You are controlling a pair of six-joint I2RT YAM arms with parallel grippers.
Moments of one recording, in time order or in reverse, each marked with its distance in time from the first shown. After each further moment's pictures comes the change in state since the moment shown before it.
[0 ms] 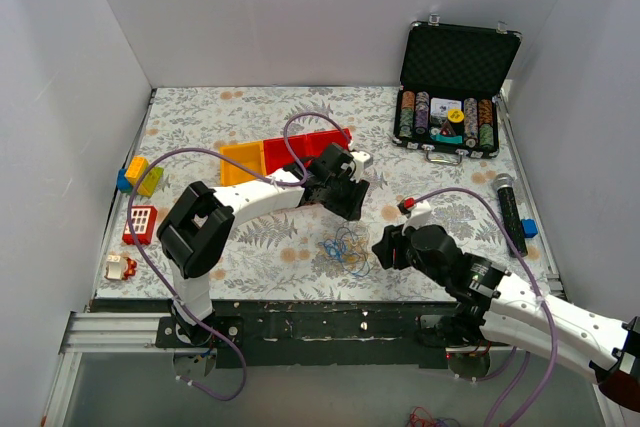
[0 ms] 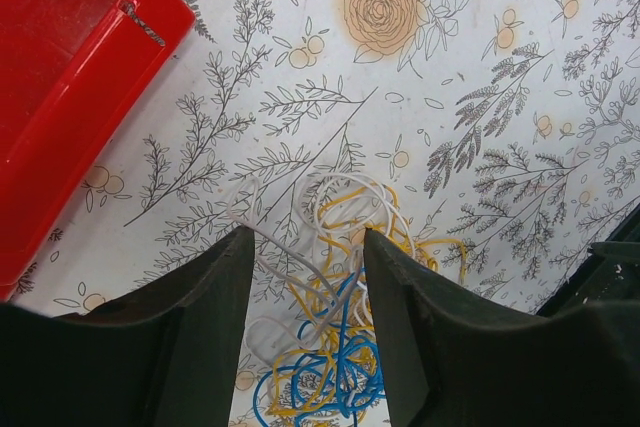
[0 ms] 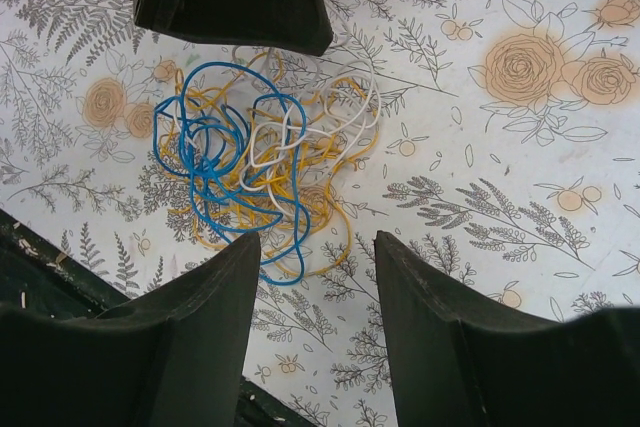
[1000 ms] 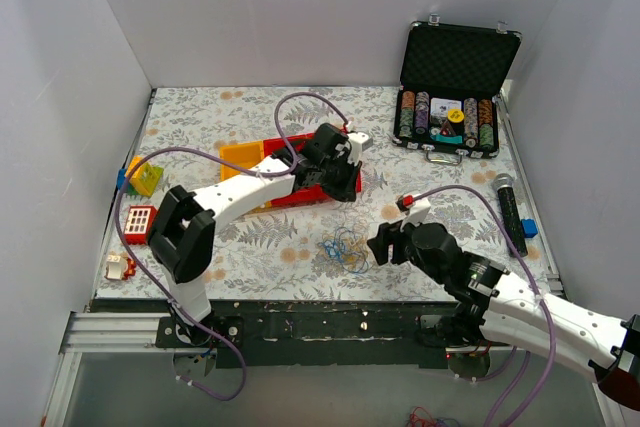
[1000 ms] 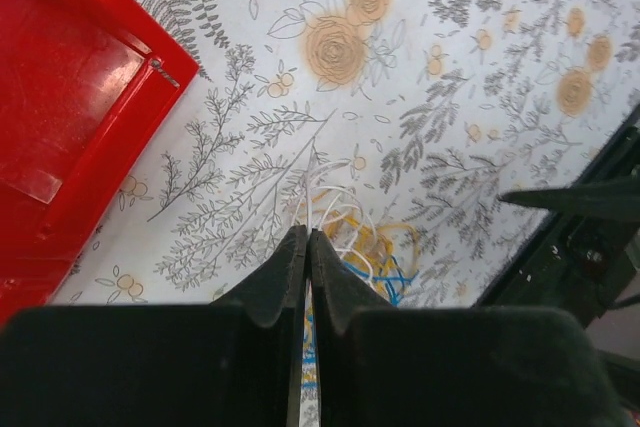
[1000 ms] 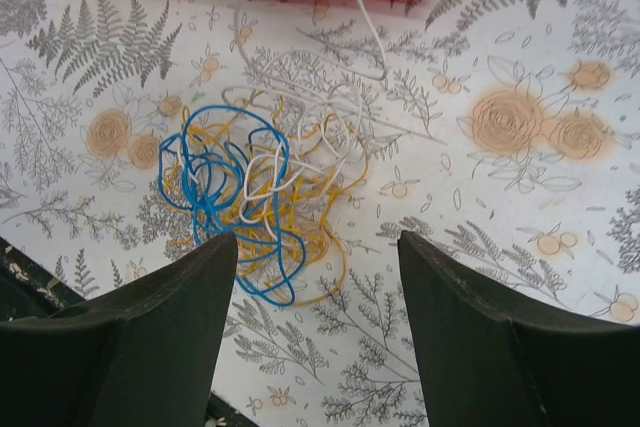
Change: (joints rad) left arm 0.032 -0.040 0.113 -0.107 0.039 0.013; right arm 0.000 0.010 -0.010 0.068 0.014 -0.058
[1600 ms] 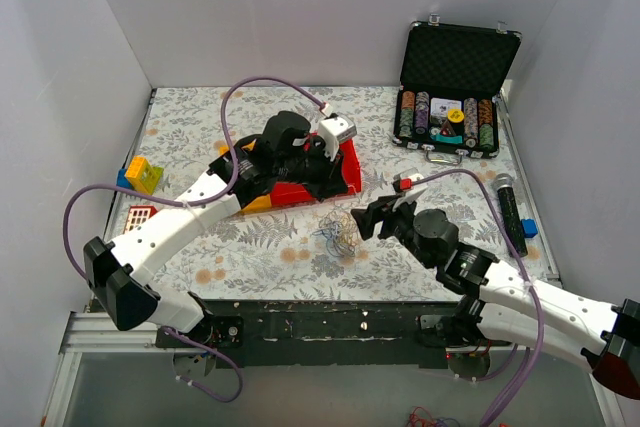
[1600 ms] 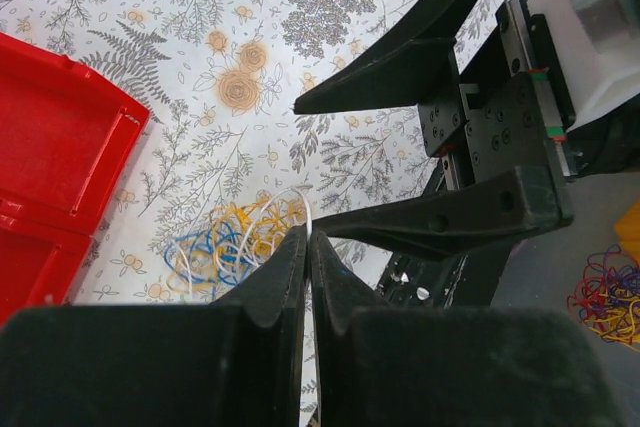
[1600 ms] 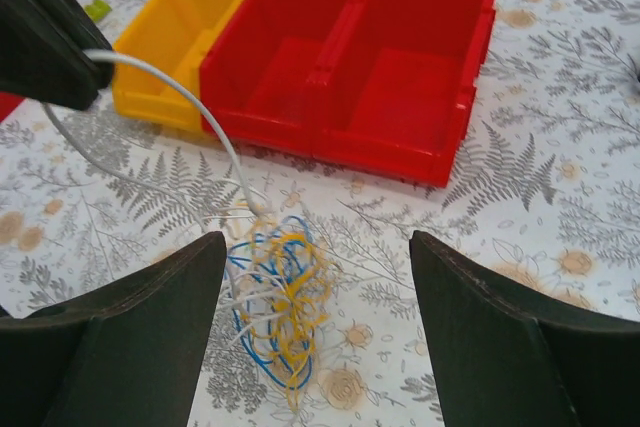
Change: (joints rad) left arm -0.013 -0.408 -0.001 -0.124 0.116 0.122; right arm 0.000 0.125 0.088 0.325 0.072 -0.154
